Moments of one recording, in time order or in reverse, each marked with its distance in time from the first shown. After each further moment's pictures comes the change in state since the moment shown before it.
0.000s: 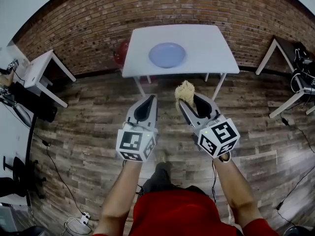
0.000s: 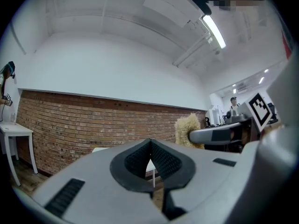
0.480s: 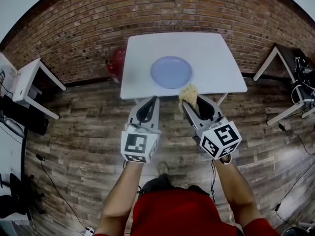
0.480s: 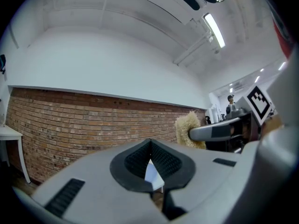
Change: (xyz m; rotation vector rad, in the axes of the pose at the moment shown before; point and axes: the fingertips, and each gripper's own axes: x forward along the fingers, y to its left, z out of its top) left arm 0.140 0.133 -0.003 0.027 -0.015 -0.047; right arm 0.169 -0.083 0.007 -0.021 0.031 -0.082
